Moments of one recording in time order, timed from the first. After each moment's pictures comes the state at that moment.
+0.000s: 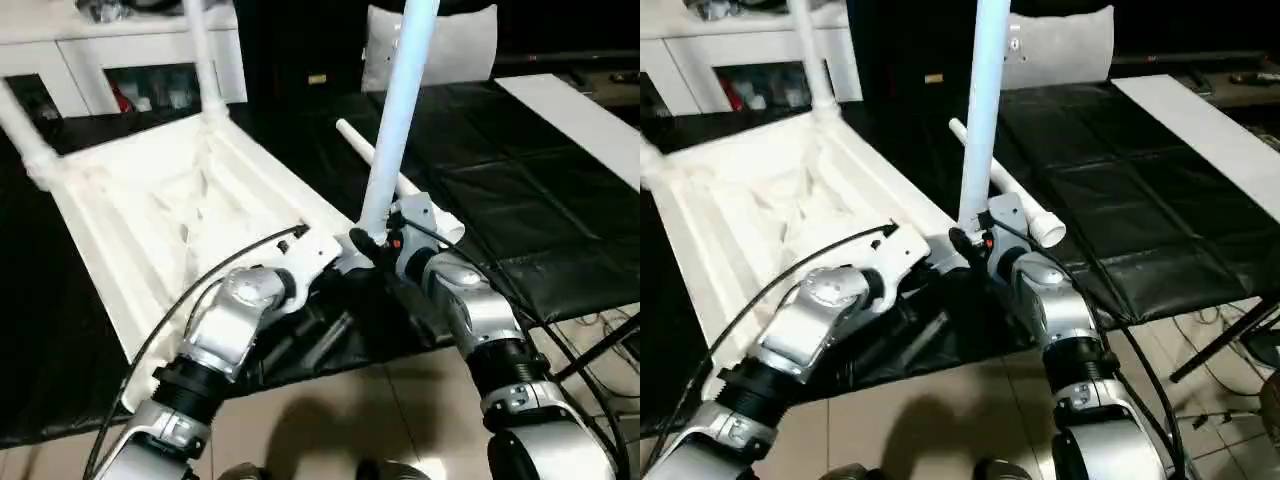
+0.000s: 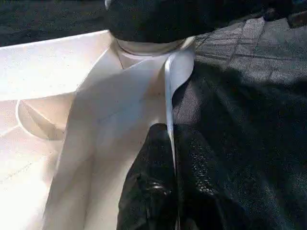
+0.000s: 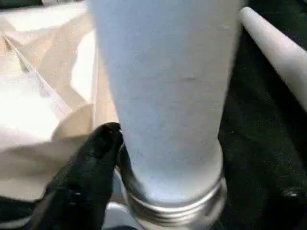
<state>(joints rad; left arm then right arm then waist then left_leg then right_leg) -0.49 0.12 -0.30 0.30 0.17 0.44 -0.62 -0.57 -0.07 -0.01 0.59 0.10 0.23 0.45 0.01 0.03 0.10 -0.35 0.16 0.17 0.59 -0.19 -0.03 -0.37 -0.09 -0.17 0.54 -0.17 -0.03</state>
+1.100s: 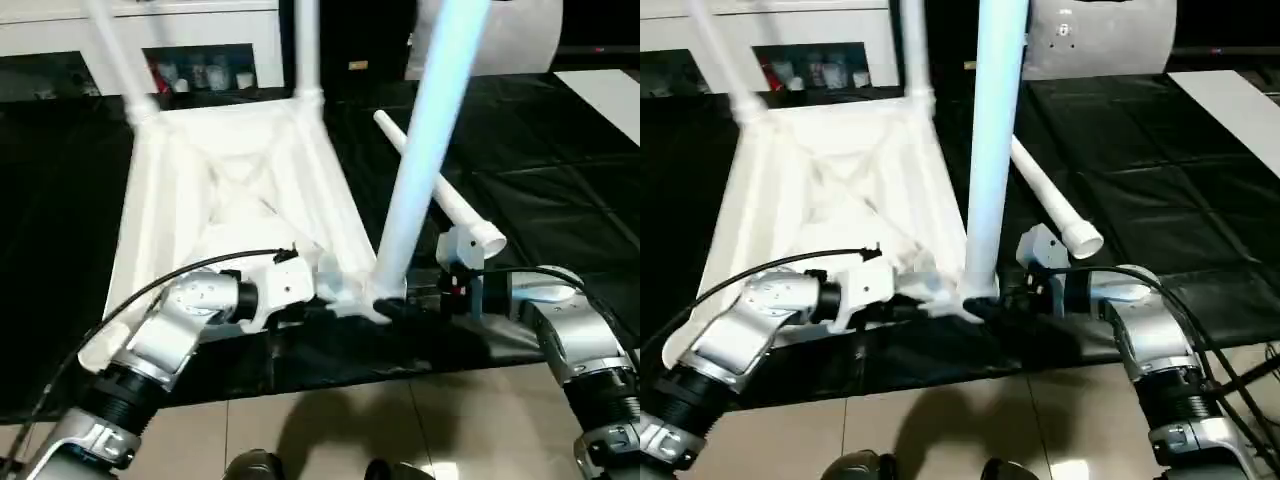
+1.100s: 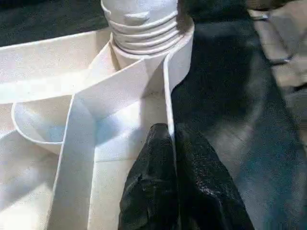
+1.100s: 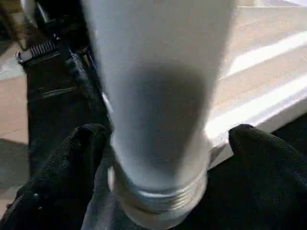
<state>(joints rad) -0.44 0.43 -0.37 0.24 0.03 0.06 -1.13 -0.43 -0.48 0.14 0.36 0.19 0.10 1.23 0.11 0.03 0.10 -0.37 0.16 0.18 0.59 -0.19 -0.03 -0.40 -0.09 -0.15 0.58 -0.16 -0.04</state>
